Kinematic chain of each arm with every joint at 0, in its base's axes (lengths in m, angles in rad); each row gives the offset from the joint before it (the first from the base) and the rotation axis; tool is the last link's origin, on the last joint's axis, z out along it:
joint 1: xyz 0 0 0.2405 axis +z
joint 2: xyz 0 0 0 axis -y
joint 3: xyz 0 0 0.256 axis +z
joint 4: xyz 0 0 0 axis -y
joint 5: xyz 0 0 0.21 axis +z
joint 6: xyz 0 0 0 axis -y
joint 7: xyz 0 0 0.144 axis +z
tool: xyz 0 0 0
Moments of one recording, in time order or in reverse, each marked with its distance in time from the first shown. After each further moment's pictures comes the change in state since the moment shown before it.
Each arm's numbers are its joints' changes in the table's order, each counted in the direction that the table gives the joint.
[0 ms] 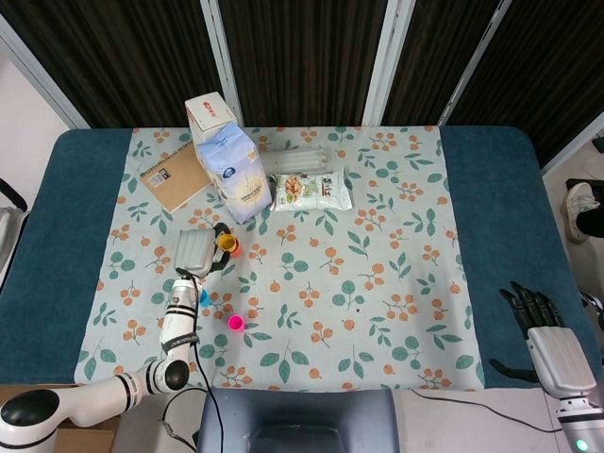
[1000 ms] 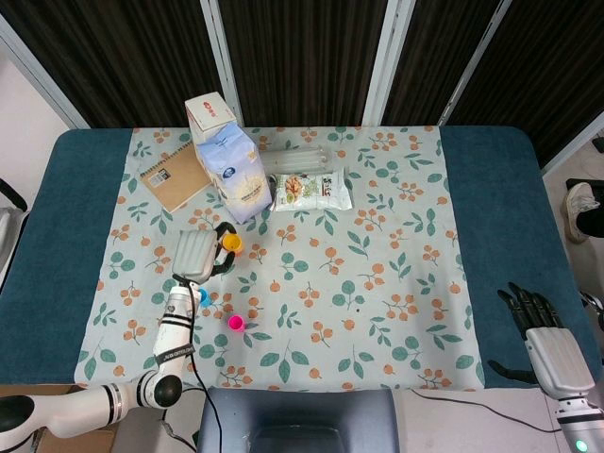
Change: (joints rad) left arm 0.050 -0.086 -0.007 0.218 0.084 -0.100 0.025; right arm 0.002 0.000 -0.004 0.000 -0.007 0.002 0.004
